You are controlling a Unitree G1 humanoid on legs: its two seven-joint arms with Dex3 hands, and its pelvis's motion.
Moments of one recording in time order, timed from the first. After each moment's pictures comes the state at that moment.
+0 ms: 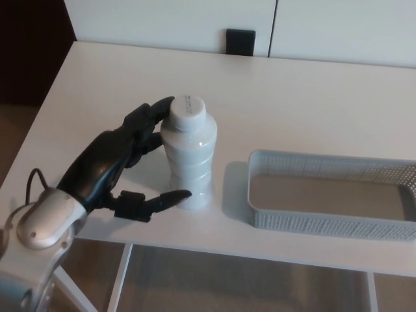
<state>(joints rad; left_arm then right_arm) -0.15 0.44 -0.17 -0.21 -0.05 0.28 -0.27 0.67 -0.21 -0.38 0.05 0.45 0.18 0.46</state>
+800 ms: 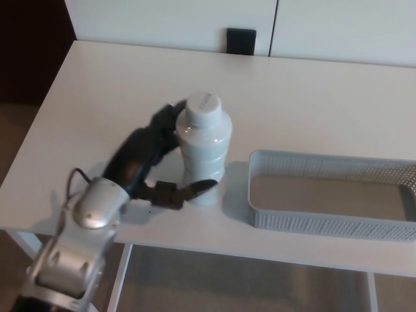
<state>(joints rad) -0.28 0.26 -0.24 0.07 0.05 0.28 -0.17 0.66 -0.21 -0.36 0.03 0.44 0.18 0.45</state>
